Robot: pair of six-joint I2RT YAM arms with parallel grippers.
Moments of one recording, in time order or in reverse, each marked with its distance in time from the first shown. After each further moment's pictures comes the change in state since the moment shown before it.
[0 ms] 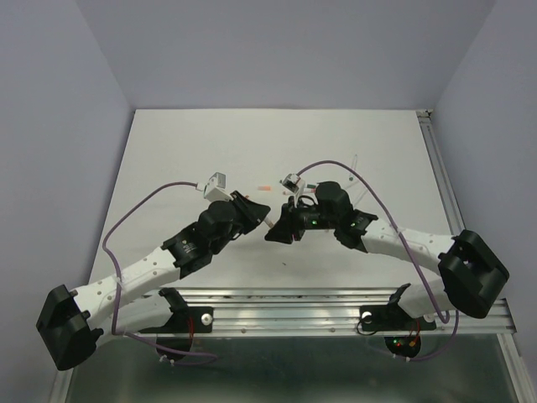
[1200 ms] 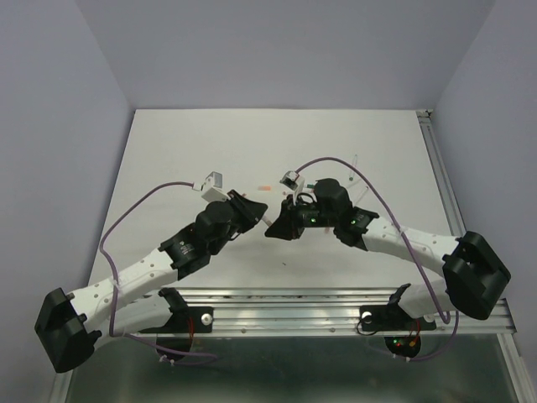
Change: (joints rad) left arm -0.002 -0.026 0.000 -0.003 -0.037 0.016; right arm 0.006 -0.012 0.050 -0.076 0.037 -0.013
